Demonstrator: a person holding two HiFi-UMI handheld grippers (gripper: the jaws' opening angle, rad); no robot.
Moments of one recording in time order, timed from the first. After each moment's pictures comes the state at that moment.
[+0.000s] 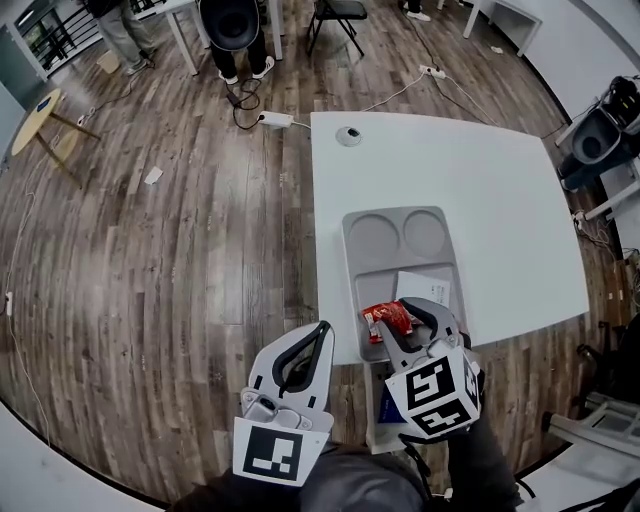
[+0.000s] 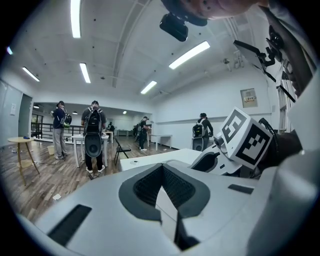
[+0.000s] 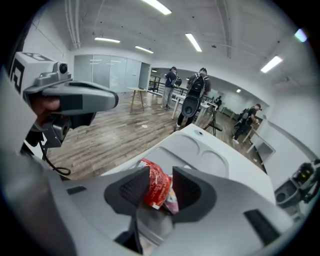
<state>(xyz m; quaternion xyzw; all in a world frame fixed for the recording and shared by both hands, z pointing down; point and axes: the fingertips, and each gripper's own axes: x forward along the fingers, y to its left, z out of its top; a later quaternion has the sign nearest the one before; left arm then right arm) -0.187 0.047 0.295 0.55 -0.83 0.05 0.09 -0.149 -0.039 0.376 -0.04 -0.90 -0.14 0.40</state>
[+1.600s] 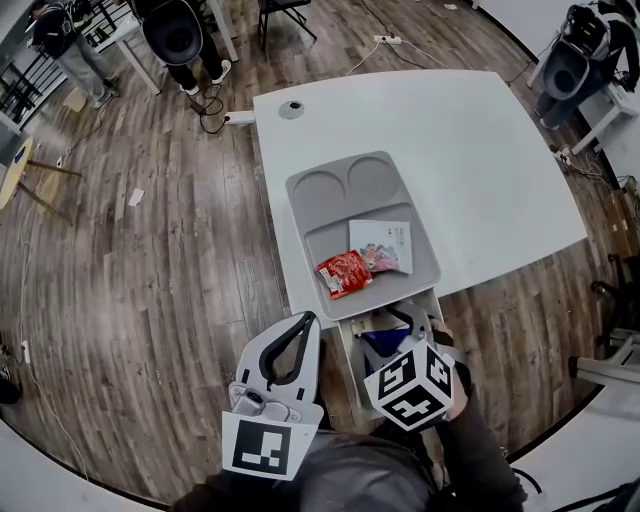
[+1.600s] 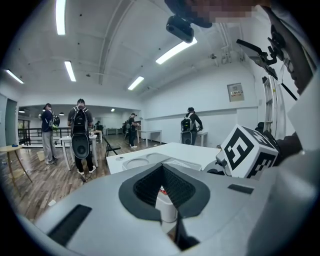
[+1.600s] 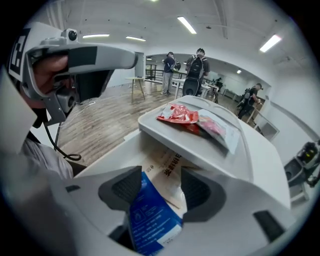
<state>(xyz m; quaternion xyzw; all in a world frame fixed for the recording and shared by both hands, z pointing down) -0.121 0.037 0.311 0.59 -0.79 0.08 0.12 -0.052 -0.011 0.448 -0.04 -0.87 -0.08 0.48</state>
